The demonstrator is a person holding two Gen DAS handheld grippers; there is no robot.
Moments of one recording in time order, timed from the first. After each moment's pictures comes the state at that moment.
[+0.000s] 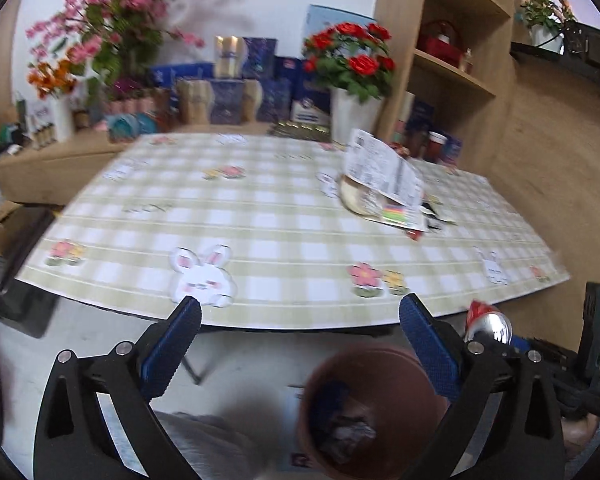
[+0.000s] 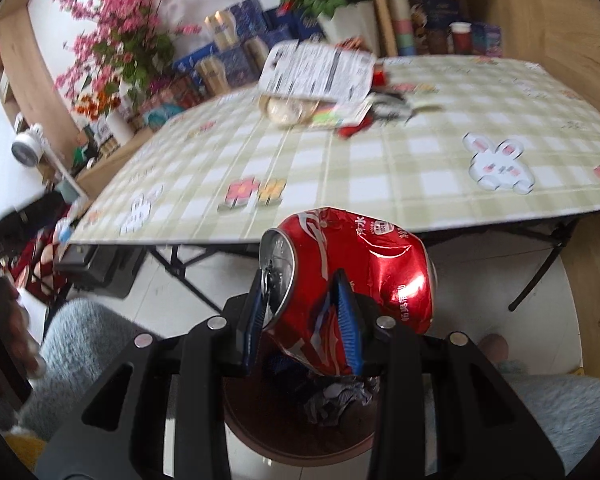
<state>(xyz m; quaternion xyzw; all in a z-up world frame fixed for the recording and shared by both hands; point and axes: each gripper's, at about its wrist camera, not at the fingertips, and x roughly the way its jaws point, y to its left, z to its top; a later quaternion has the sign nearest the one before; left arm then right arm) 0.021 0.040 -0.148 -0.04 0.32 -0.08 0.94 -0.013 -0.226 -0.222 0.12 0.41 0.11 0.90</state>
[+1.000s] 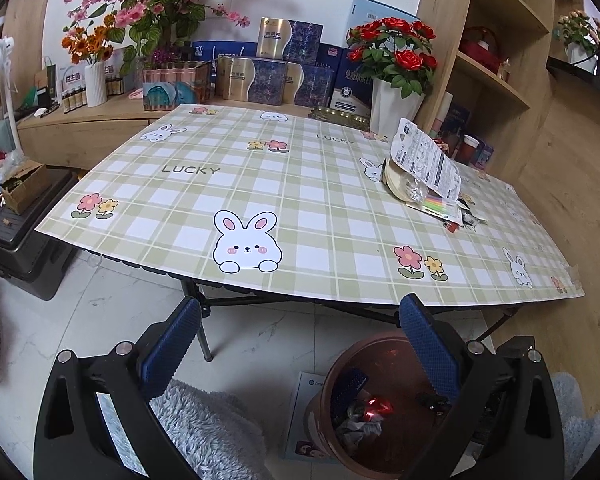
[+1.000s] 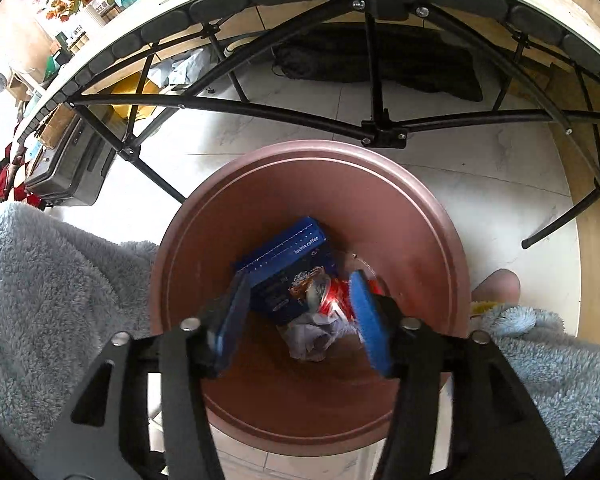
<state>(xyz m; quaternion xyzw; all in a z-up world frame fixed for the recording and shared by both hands) 0.012 0.070 -0.174 -0.07 0.35 -0.04 0.93 0.016 -0.183 -0.343 0.06 0.57 0.11 0.81</state>
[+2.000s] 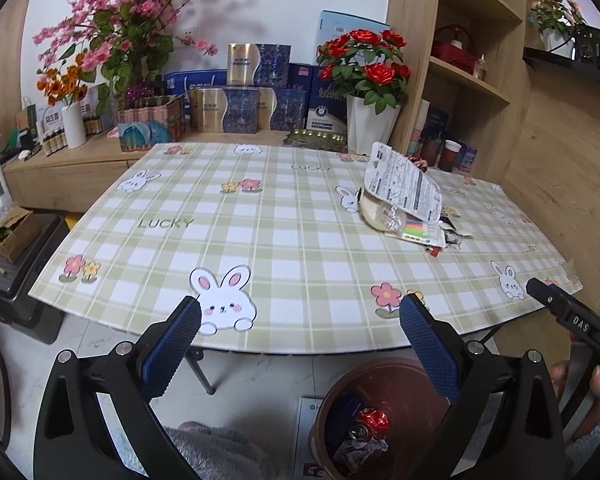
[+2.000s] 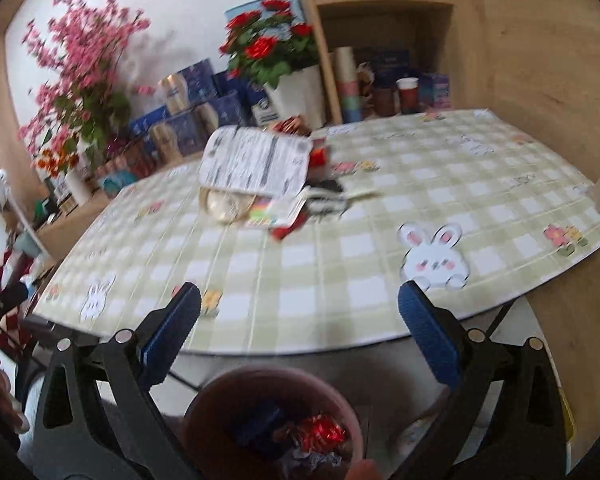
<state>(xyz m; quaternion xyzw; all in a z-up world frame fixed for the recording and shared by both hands) 0.043 0.045 -0.135 -0.03 0.32 -0.07 0.94 0.025 -0.281 -0.170 0.13 0.31 0.00 0.94</state>
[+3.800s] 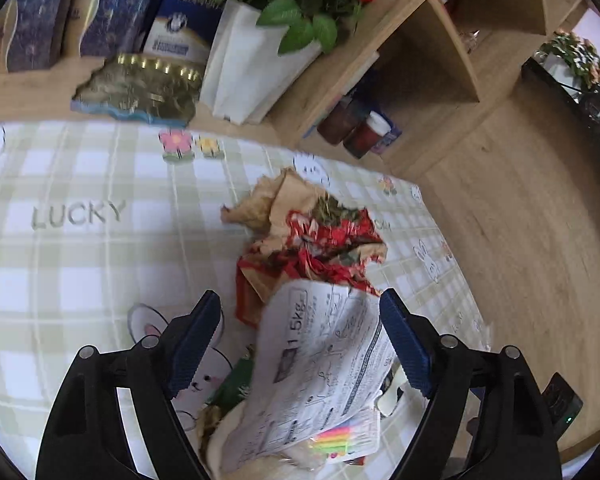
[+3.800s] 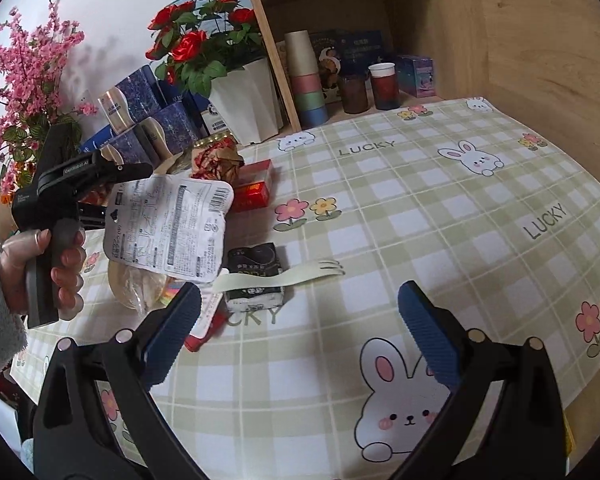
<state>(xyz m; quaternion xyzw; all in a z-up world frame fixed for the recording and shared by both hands) 0.432 -0.103 -0.191 -0.15 0.46 -0.33 0.81 0.168 -0.355 -0.189 0.16 0.34 -0.04 0.93</state>
